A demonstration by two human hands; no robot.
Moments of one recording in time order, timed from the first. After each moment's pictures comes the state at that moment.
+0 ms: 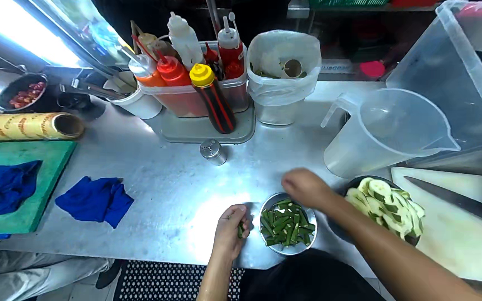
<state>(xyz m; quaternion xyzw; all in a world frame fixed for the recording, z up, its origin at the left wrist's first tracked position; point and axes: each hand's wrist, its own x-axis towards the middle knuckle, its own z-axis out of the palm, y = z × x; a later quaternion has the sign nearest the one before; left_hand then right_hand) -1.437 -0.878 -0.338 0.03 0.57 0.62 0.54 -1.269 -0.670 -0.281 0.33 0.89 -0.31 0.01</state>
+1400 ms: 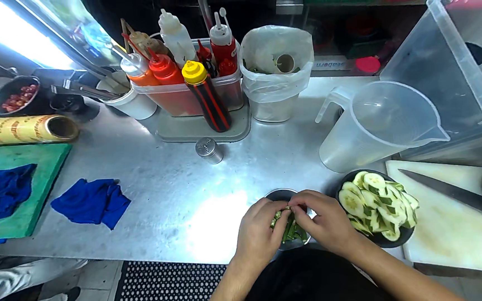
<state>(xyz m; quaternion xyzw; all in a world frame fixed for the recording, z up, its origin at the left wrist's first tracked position) -1.380 -0.850 -0.275 0.58 0.66 0.46 0.15 -1.214 -0.746 -0.260 0.26 0.83 -0.39 -0.30</state>
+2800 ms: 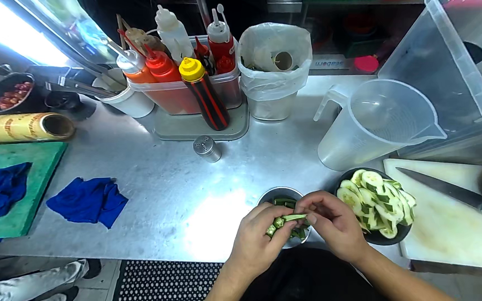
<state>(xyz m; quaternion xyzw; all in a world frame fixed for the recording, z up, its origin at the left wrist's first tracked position) -1.383 -0.858 -0.257 0.58 0.57 0.53 0.24 -1.199 -0.759 -0.251 0.21 0.66 -0.63 -0.35</state>
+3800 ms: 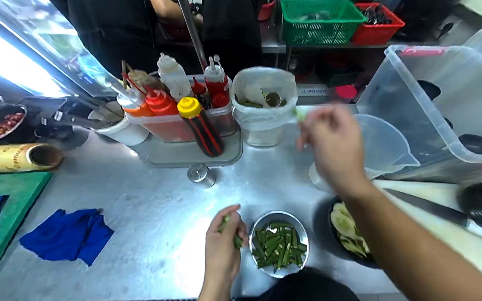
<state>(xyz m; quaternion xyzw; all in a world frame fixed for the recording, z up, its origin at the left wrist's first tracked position) -1.421 -0.835 -0.268 0.14 0.51 0.72 0.45 -1.284 -0.623 -0.135 0.34 0.67 -0.47 -0.47</state>
